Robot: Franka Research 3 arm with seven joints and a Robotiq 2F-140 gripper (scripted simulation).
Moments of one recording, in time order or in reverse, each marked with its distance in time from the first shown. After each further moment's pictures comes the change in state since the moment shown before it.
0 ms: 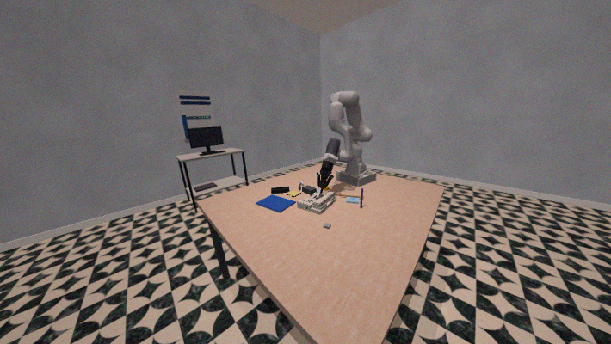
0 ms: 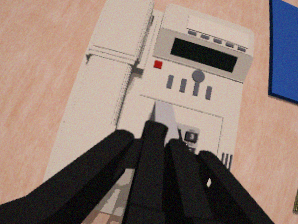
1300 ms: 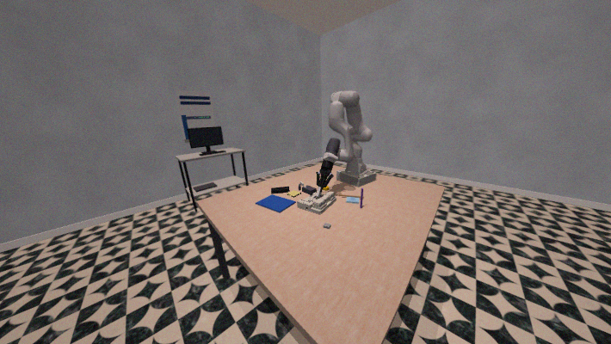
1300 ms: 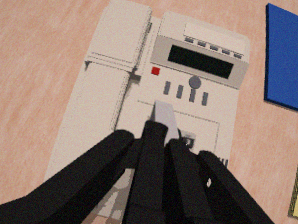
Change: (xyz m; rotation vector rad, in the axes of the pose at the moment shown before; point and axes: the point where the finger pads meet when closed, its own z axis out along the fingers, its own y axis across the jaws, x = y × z) arm 0.007 0.001 -0.003 -0.002 0.012 -0.006
